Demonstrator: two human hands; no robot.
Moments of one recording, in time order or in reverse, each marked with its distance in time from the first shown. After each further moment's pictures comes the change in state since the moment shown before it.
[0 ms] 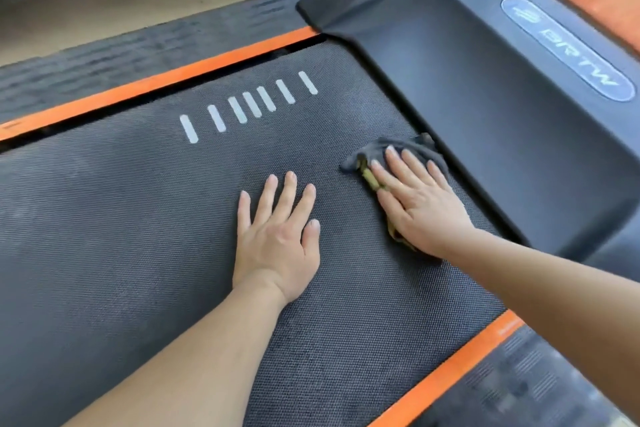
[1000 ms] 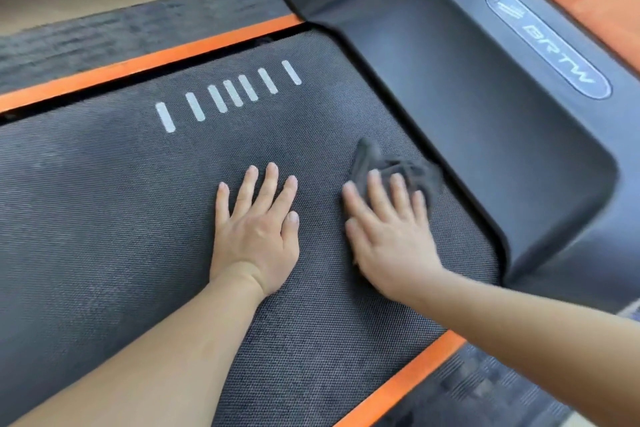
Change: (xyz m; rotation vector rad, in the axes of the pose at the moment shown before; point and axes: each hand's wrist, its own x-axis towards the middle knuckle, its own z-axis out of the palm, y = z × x) left_hand 0.001 -0.001 0.007 0.026 0.049 0.007; right_hand -0.052 -0.047 0.018 -0.035 -0.021 0.099
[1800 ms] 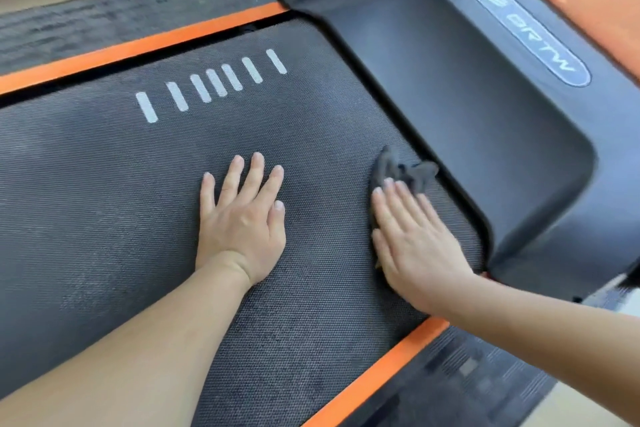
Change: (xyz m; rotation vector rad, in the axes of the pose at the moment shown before) left_hand 0.000 0.002 -0.002 -0.009 -0.002 -0.015; right_hand -0.034 0.050 0.005 -0.163 0.083 -0.101
